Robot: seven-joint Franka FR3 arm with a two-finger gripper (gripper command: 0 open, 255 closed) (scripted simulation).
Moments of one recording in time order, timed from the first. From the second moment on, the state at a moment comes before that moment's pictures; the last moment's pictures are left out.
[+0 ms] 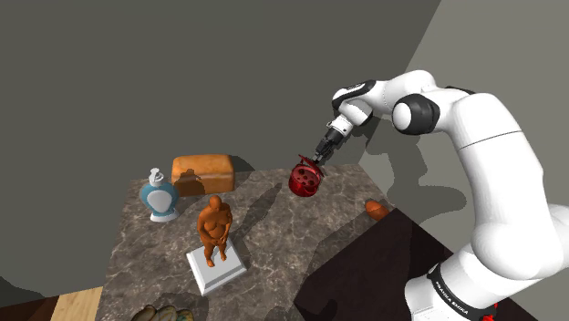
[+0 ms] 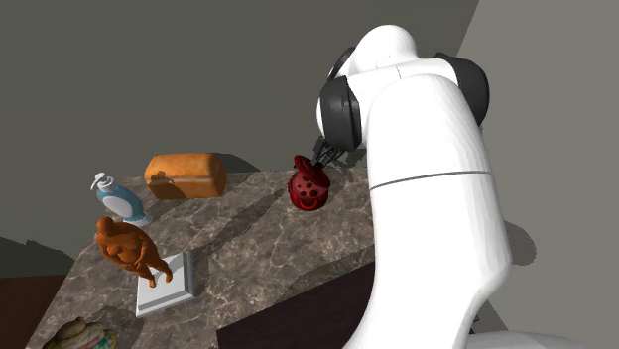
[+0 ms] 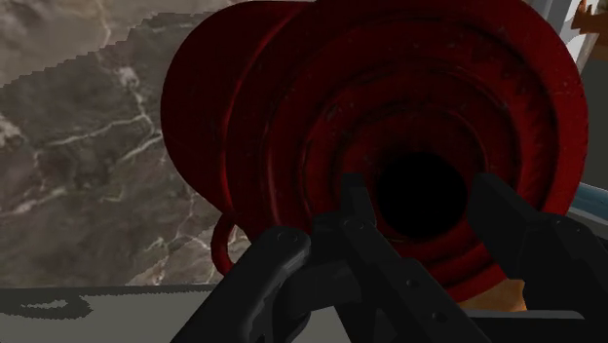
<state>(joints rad) -0.31 1.04 -0.23 -1.25 0.80 1.72 -1.00</state>
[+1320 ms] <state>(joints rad) -0.30 0.93 -0.24 -1.30 0.78 1.67 -0.96</state>
